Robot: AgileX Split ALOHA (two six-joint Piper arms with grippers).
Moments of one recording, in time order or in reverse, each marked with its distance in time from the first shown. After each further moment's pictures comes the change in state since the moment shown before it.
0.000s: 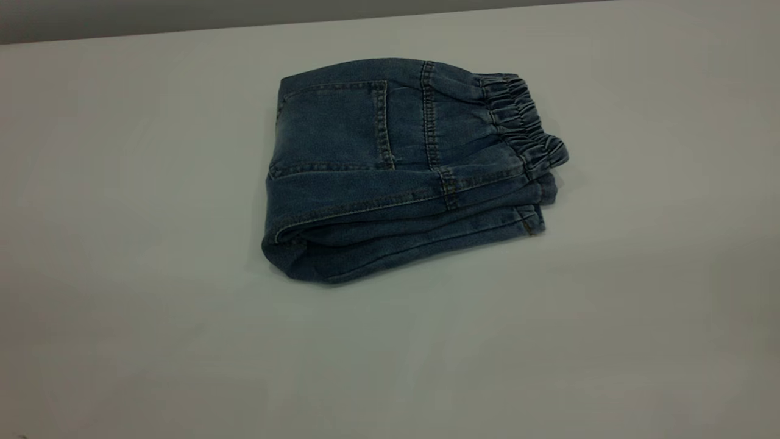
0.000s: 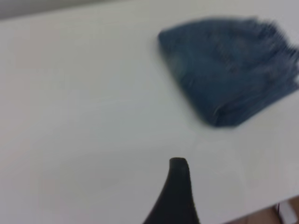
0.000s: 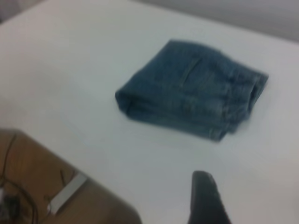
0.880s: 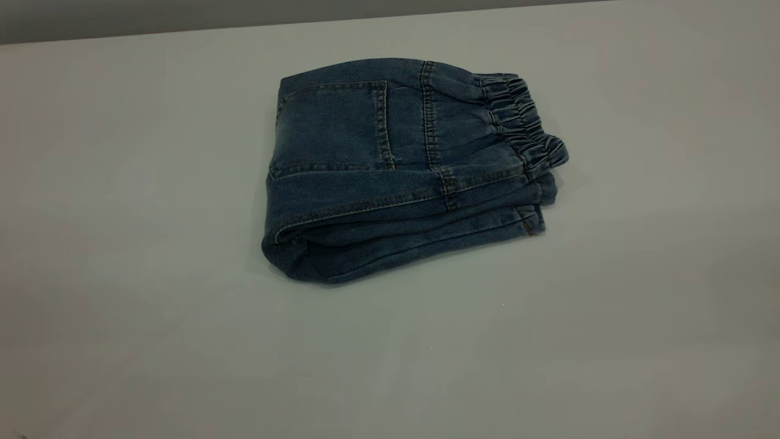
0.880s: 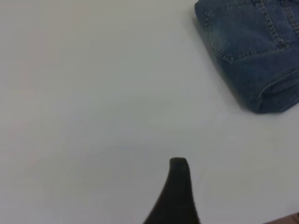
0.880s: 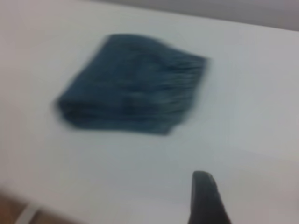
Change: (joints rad) left arm 0.000 -0.007 0.145 0.074 -0.135 0.000; right arm -0.309 0.000 0.031 0.002 -0.010 -0.001
